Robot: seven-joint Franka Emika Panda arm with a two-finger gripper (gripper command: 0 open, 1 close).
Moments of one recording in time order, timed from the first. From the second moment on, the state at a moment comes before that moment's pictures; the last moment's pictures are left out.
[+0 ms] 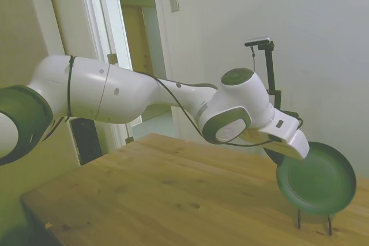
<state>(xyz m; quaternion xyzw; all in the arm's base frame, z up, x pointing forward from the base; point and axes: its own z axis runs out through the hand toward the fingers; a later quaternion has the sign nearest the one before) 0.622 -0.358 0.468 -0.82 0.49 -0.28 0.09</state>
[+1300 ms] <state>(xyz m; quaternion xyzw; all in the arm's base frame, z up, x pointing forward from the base) 0.557 -0.327 0.602 -0.85 0.45 -0.23 0.16</state>
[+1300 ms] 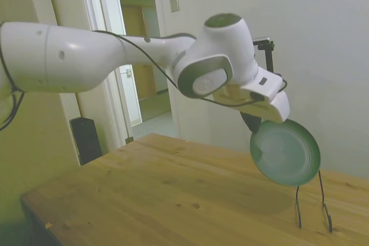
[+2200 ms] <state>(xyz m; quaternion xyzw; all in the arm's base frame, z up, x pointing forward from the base) 0.562 -0.192 0.450 -0.88 0.46 -0.11 0.11</state>
